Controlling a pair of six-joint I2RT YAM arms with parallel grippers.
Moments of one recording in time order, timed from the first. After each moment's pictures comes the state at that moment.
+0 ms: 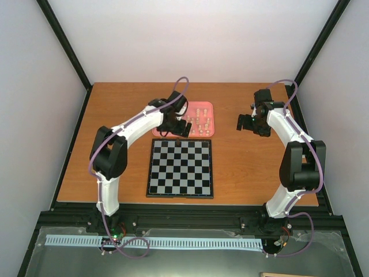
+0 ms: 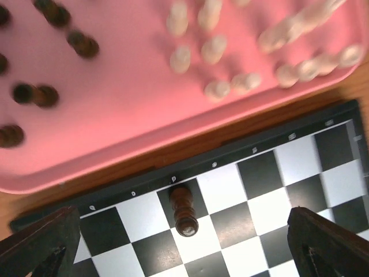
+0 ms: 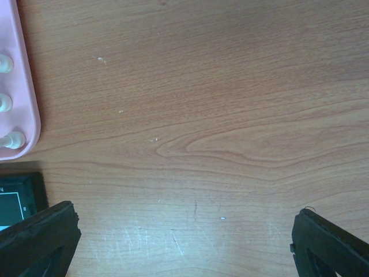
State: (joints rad) left arm -0.58 2.00 1.65 -0.89 0.01 -0.29; right arm 0.07 1.72 1.36 -0.87 -0.09 0.25
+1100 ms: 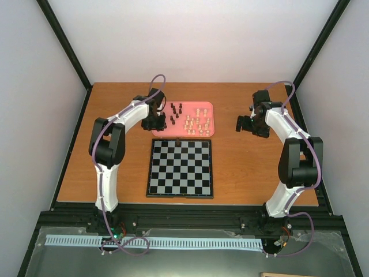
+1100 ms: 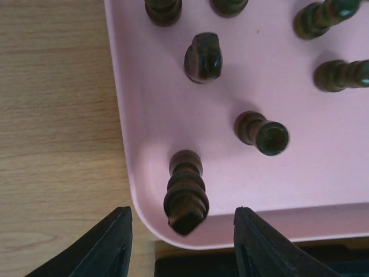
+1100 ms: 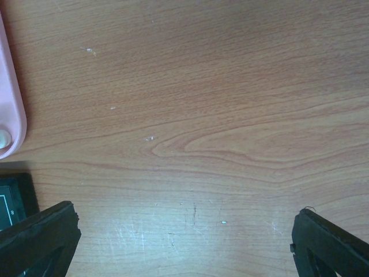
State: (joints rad) left arm -0.34 2.10 1.68 -0.88 -0.05 -0.29; right arm 0.07 1.76 1.36 -0.87 -0.09 0.25
